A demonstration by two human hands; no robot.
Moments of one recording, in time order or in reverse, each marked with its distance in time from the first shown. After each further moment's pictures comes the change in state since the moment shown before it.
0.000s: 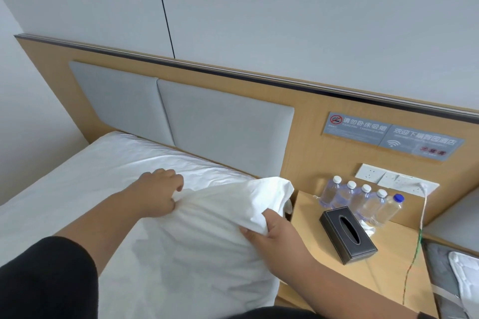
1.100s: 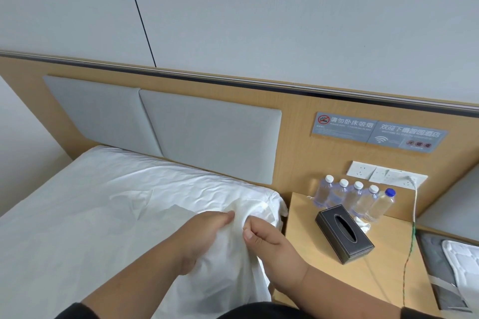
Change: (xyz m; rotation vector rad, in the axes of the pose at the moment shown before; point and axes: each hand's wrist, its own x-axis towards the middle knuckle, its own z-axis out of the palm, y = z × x) left_hand -0.025 0.124 0.008 -1.391 -0.273 -0.222; right_hand 0.017 0.010 0.007 0.500 -0.152 -0.191
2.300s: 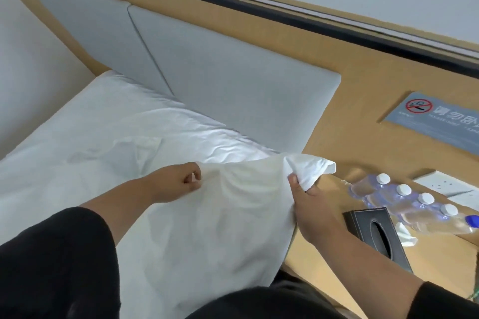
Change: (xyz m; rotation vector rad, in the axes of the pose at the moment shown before) left_hand 0.240 -0.006 -0.127 0.887 0.051 -0.005; right_hand 0.191 0.075 -0.155 0.046 0.181 0.506
